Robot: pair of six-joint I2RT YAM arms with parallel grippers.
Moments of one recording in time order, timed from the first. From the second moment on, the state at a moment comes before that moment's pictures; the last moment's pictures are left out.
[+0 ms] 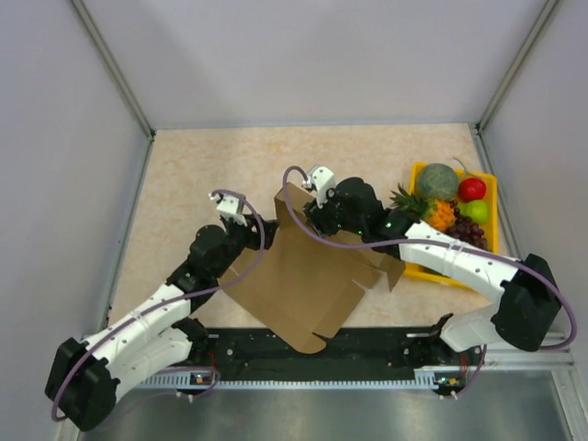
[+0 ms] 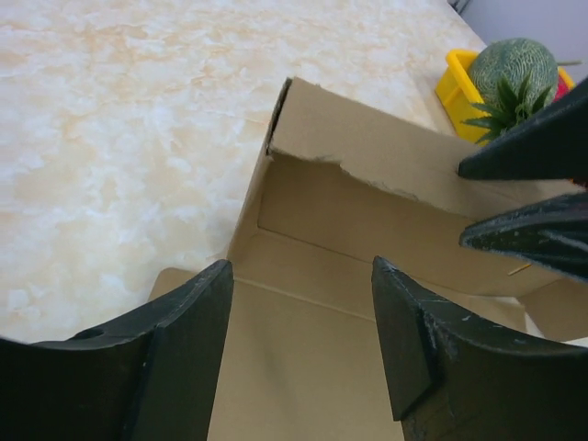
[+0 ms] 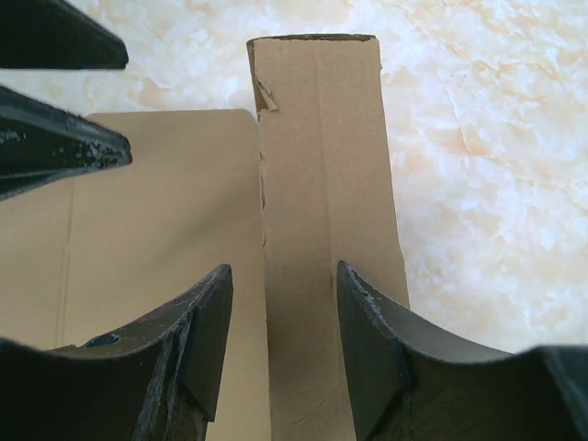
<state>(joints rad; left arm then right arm) -0.60 0.86 0.41 0.33 -0.07 -0.31 0.85 1.38 1.05 -0.17 0.01 -0.08</state>
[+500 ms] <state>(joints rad) -0.42 1.24 0.86 0.19 0.16 -0.40 0.76 1.33 1.10 -0.29 -0.06 0.20</state>
